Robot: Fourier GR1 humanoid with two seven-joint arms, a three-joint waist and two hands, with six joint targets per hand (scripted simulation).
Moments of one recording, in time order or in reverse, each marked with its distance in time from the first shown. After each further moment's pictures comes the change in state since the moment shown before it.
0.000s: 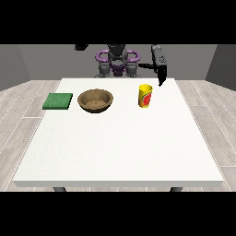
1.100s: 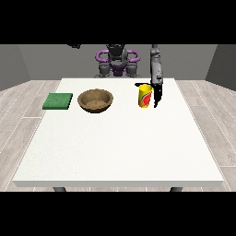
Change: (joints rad) left arm -0.188 0.062 0.095 0.613 -0.012 0.005 -0.379; right arm 0.106 -0.119 -0.235 -0.168 -0.204 0.212 0.019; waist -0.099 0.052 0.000
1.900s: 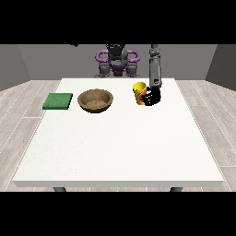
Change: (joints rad) left arm -0.021 0.037 -0.028 0.114 -0.155 0.290 -0.172; right arm 0.041 -0.079 -0.162 -0.060 -0.158 0.087 0.035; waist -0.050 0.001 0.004
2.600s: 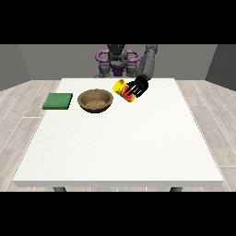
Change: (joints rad) left arm -0.212 -0.035 -0.258 0.026 -0.382 0.430 0.434; right arm -0.010 -0.002 -0.010 0.168 -0.013 0.045 -0.019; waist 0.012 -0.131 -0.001
